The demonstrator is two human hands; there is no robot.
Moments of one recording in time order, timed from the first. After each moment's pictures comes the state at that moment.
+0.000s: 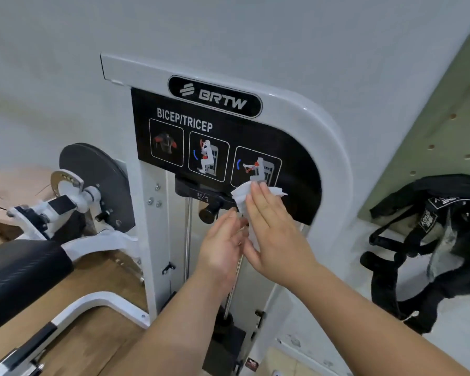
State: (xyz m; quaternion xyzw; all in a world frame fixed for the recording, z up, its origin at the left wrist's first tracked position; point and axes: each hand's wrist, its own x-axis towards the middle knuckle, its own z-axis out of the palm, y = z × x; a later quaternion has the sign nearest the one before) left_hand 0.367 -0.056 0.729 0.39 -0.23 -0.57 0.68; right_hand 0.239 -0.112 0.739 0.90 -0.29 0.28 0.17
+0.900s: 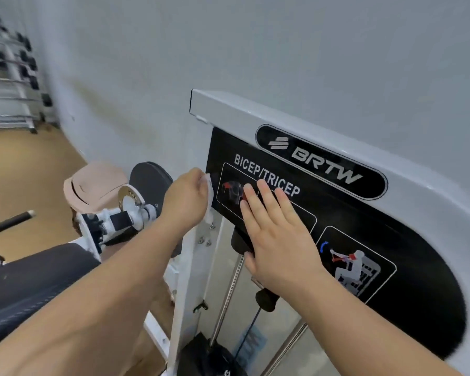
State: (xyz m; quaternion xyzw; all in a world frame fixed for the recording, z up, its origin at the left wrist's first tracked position) left_hand 0.610 -0.153 0.788 0.77 -0.43 0.03 0.47; right_hand 0.393 -0.177 0.820 0.91 -0.23 0.06 0.35
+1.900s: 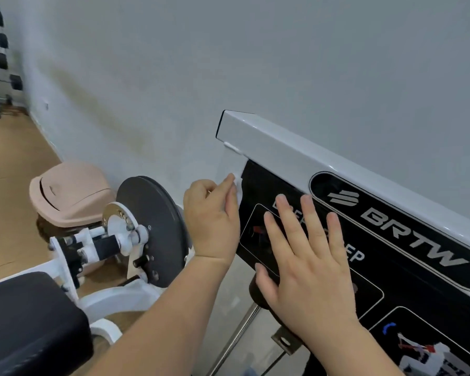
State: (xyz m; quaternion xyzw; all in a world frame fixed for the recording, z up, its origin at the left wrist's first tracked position) left_hand 0.626 -0.212 0.785 0.60 -0.31 0.25 0.69; right_hand 0.447 -0.192 0.824 0.85 -0.29 0.20 0.38
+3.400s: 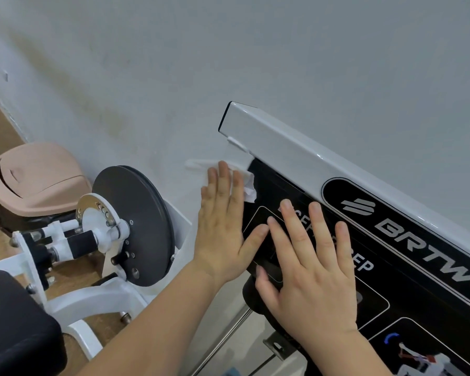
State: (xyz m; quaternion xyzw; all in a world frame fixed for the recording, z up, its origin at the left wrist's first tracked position) left_hand 0.623 -0.215 0.757 0.59 -0.55 0.13 0.59; right_hand 0.450 -0.201 0.814 0.82 -0.29 0.24 0.43
